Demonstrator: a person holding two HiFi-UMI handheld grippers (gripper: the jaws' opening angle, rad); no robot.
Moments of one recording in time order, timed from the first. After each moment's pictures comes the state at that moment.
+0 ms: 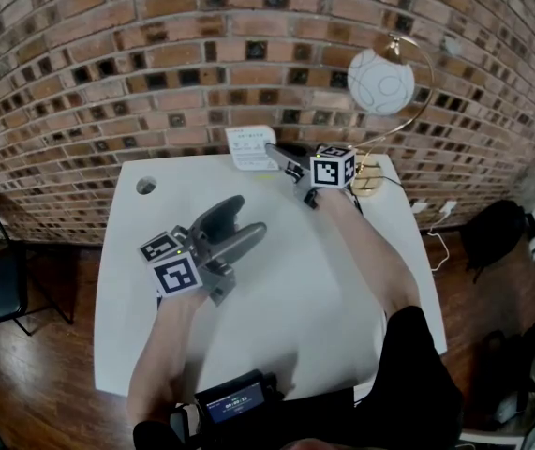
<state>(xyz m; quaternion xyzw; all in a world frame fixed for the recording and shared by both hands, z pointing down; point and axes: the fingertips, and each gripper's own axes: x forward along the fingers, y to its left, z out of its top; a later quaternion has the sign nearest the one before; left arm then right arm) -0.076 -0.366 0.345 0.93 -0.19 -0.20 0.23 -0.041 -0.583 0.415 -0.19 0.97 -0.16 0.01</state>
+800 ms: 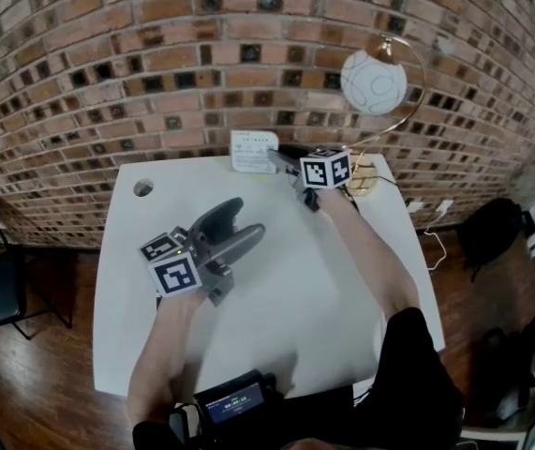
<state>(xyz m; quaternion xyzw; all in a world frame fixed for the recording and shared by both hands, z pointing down) -0.072 -0.365 0.348 0.93 -0.18 -0.20 0.24 -0.014 -0.602 0.443 -0.31 0.93 -0.15 -0.08</state>
